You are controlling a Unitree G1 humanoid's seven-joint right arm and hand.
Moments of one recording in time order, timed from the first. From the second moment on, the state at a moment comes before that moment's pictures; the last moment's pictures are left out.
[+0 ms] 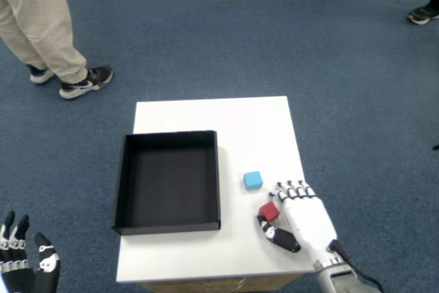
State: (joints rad) arm -0.36 -0.15 -0.45 1.43 -1.95 -0.38 -0.90
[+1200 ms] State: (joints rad) arm -0.31 -0.15 -0.50 1.41 -1.96 -0.38 -0.91
